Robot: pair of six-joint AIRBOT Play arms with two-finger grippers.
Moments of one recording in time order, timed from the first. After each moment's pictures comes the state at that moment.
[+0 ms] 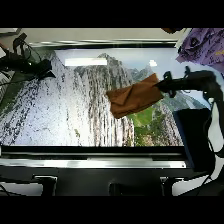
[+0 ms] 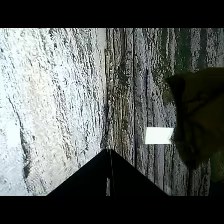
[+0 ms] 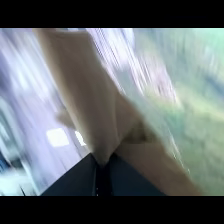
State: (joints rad) left arm 0.02 -1.61 1.93 1.22 -1.43 -1.73; right arm -0.25 -1.75 1.58 2.50 -1.16 -1.45
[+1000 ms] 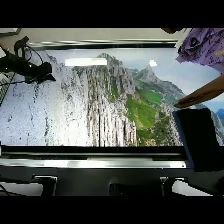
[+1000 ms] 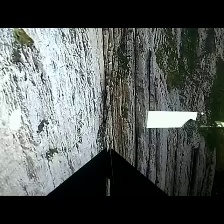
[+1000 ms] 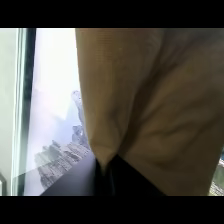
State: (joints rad) left arm 0.02 -1.61 1.93 1.21 -1.50 -1.73; right arm -0.58 -1.38 1.76 1.98 -1.25 -0.78
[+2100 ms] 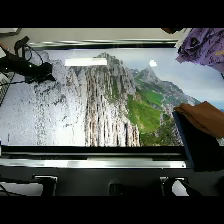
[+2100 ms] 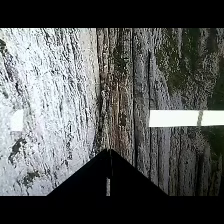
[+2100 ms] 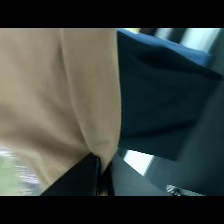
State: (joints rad) left arm 0.02 -1.61 1.93 1.21 -1.50 -1.71; right arm -0.58 -1.05 1.35 1.41 -1.69 -0.95
